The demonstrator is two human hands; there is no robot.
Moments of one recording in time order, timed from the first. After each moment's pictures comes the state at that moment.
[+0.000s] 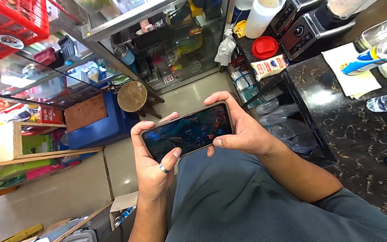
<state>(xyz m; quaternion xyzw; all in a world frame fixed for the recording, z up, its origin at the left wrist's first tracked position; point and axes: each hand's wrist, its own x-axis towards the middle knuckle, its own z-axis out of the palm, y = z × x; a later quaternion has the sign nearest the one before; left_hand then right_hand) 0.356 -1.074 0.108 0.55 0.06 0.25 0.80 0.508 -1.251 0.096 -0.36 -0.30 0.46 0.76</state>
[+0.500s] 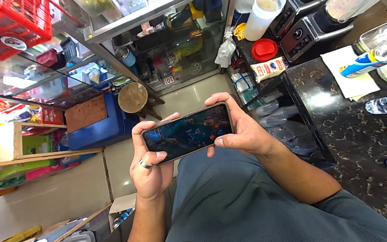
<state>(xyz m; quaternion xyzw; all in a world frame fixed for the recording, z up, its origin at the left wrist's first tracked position) 0.356 -1.069 0.110 0.46 0.04 0.23 0.86 0.508 -1.252 0.095 -0.34 -0.29 0.47 0.76</state>
